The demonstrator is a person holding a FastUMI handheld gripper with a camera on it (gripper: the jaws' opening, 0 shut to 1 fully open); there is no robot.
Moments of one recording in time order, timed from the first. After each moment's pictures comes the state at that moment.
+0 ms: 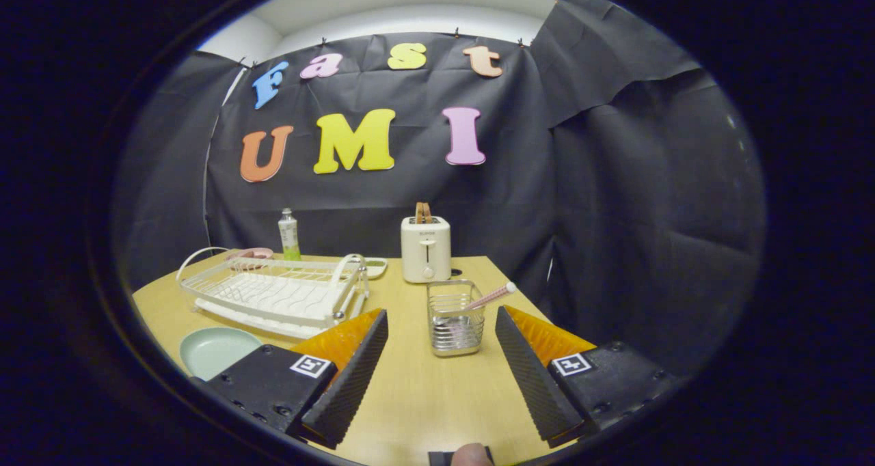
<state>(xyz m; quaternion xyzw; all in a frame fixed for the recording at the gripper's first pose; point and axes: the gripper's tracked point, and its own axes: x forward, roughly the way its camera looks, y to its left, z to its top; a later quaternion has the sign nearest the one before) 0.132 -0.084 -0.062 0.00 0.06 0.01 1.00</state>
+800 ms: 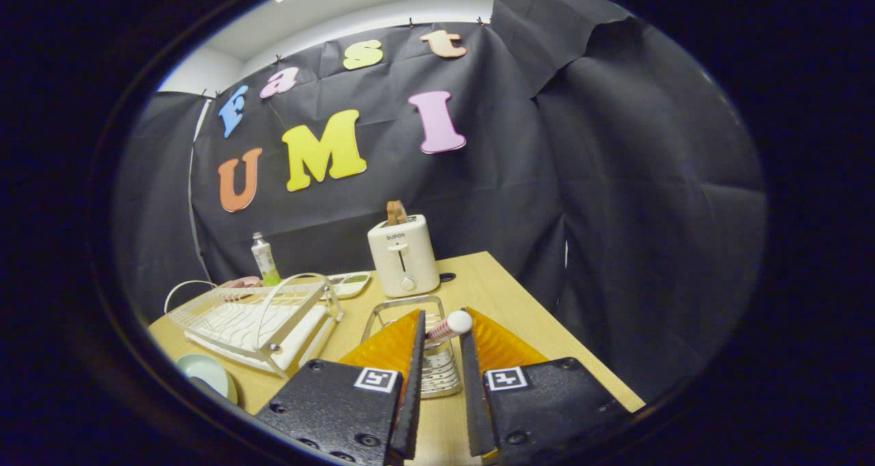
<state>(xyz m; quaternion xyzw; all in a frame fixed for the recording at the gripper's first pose) 0.237 -0.111 -0.077 0.09 0.07 0.06 0.99</state>
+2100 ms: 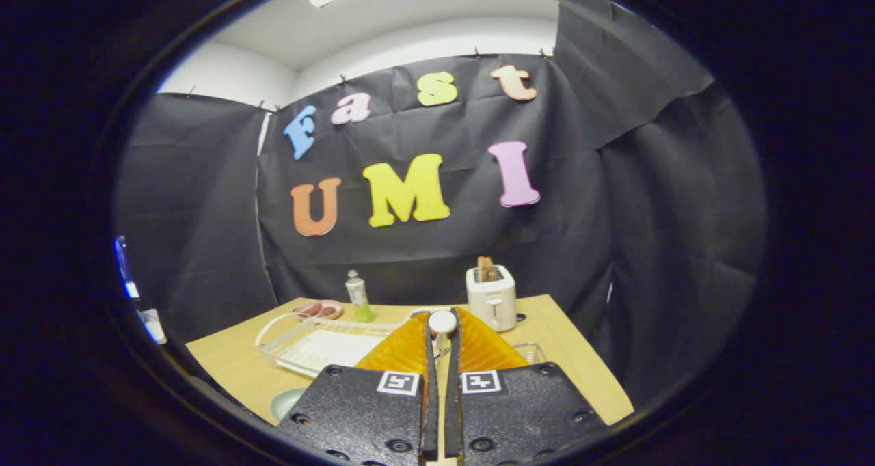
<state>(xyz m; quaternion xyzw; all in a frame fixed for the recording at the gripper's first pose) 0.081 0.019 0.071 0.03 0.03 0.17 0.98</state>
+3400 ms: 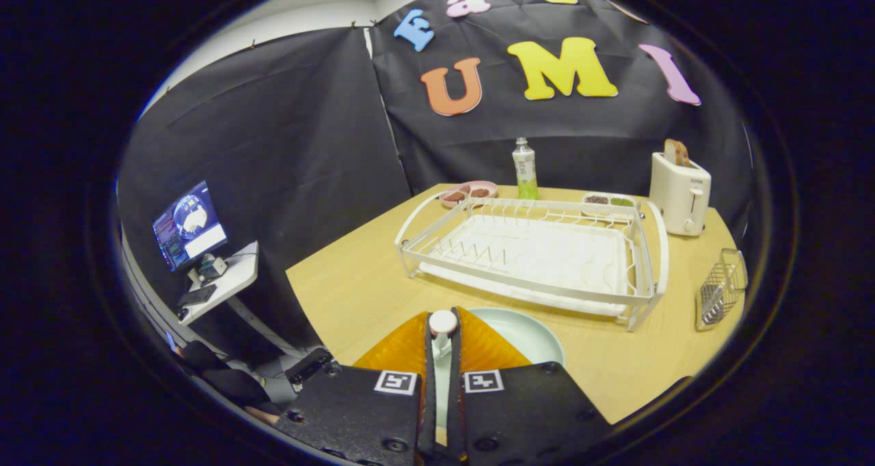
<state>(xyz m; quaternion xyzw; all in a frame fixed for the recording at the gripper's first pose) 0.026 0.222 -0.084 -0.04 0.26 0.42 0.87</state>
